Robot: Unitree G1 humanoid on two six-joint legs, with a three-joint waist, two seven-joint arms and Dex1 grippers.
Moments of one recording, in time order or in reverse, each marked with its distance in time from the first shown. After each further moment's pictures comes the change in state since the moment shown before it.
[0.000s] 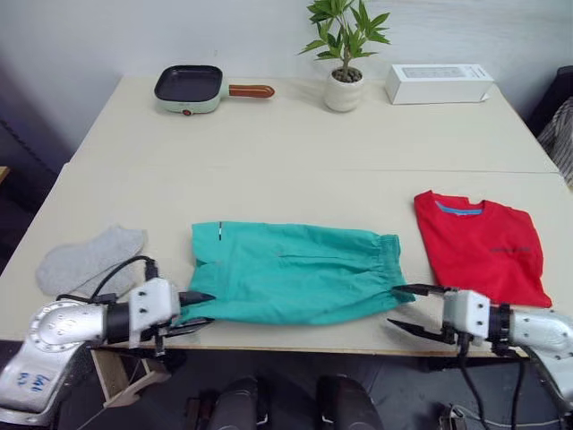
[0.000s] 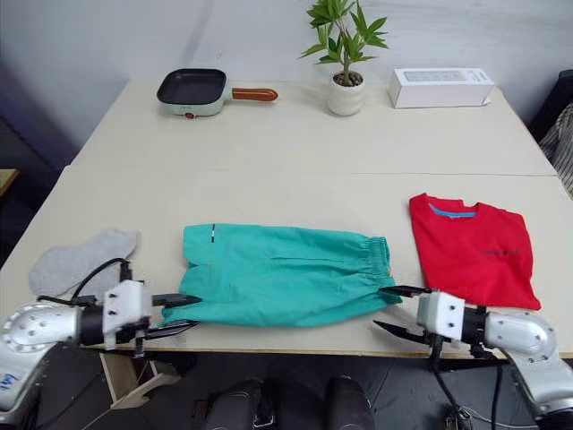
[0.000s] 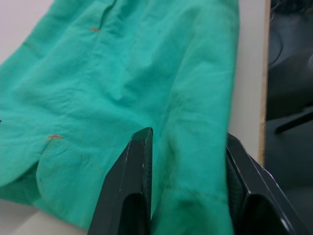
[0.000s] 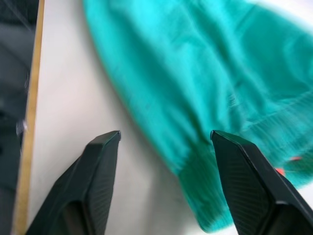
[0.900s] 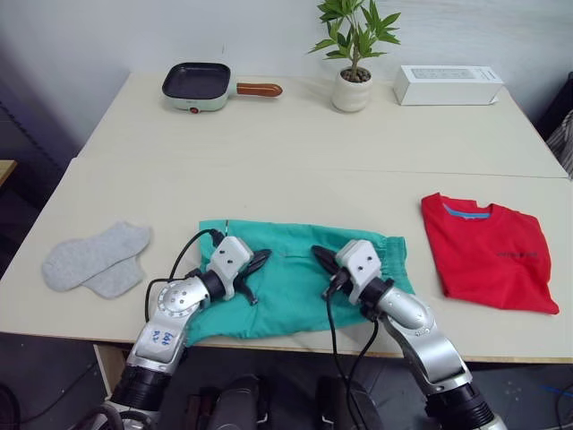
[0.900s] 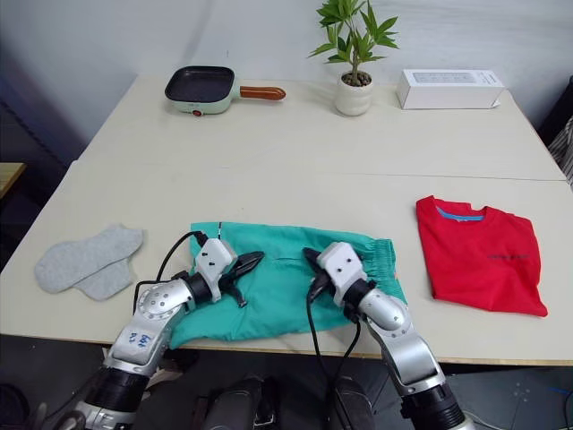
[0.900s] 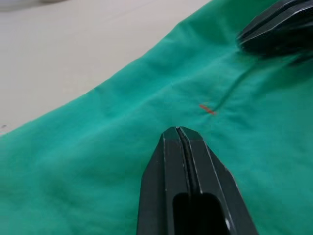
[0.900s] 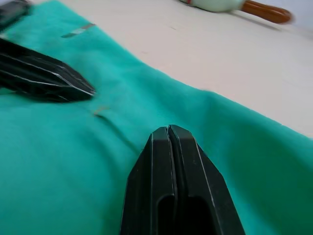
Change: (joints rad) left arm -0.405 -0.566 -0.368 0.322 0.418 -0.020 0.588; right arm -0.269 0.652 0.271 -0.039 -0.377 0.397 -0.692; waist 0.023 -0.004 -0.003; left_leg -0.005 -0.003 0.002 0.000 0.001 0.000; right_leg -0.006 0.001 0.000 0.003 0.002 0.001
